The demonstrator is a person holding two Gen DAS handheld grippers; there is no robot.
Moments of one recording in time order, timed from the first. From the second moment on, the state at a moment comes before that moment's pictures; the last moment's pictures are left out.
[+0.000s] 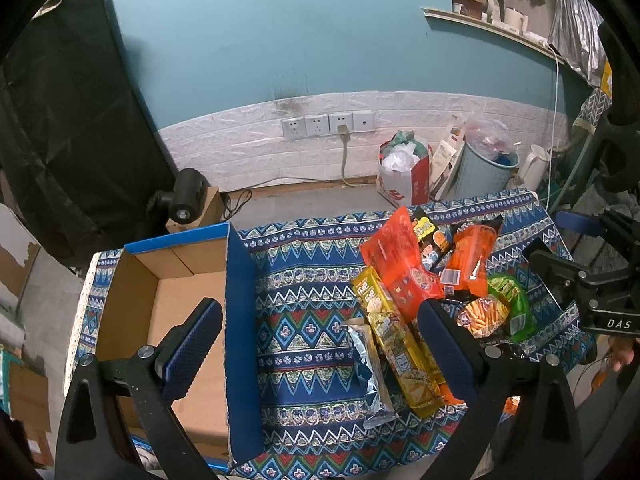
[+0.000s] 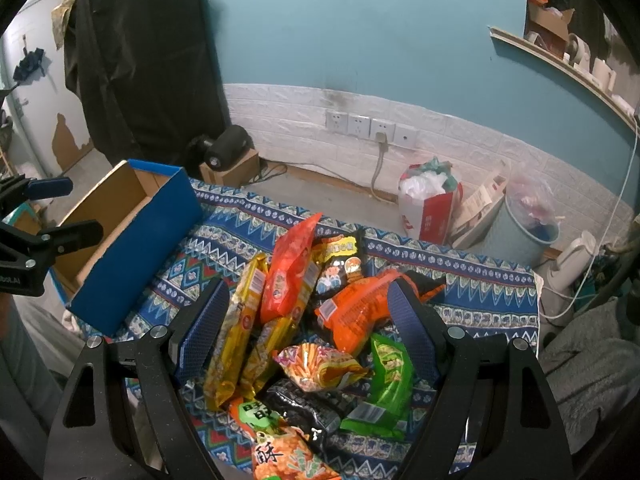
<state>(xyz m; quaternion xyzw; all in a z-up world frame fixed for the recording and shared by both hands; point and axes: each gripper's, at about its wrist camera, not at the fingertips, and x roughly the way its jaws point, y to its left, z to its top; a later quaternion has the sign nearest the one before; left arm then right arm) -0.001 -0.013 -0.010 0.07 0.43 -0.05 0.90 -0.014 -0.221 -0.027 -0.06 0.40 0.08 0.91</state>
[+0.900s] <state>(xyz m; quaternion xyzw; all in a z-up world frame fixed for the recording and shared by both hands) 0.050 -0.026 -0.140 0.07 0.57 -0.04 0.82 0.017 -0.296 -0.091 -0.01 0.50 -0.03 0.87</state>
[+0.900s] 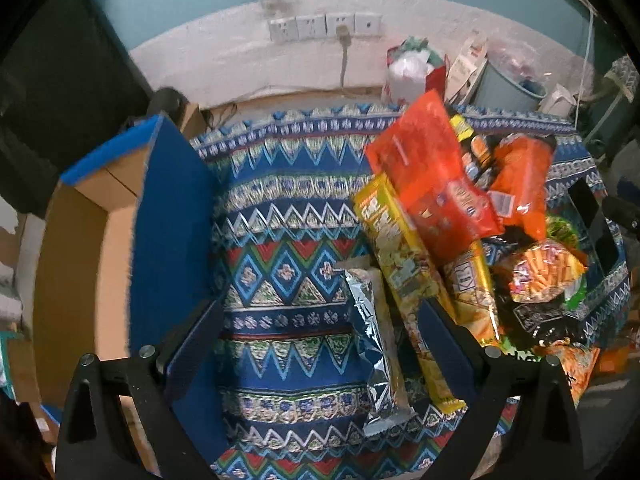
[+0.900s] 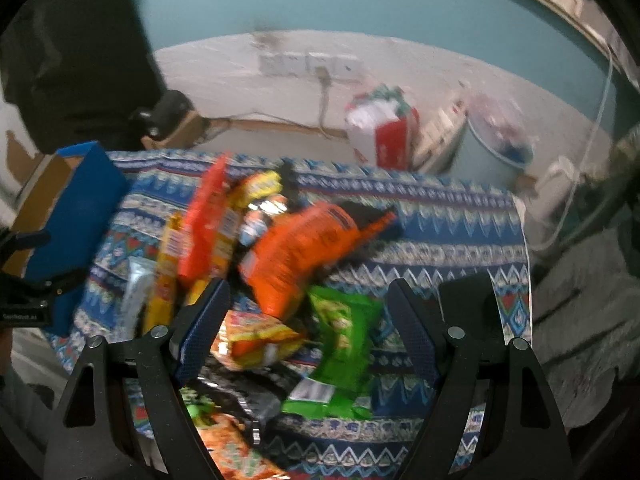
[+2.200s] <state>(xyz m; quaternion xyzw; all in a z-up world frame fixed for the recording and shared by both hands) 0.054 -0.046 -0.201 0.12 0.60 -0.06 0.79 0.027 -0.326 -0.192 -0.02 0.61 -0.05 0.79</state>
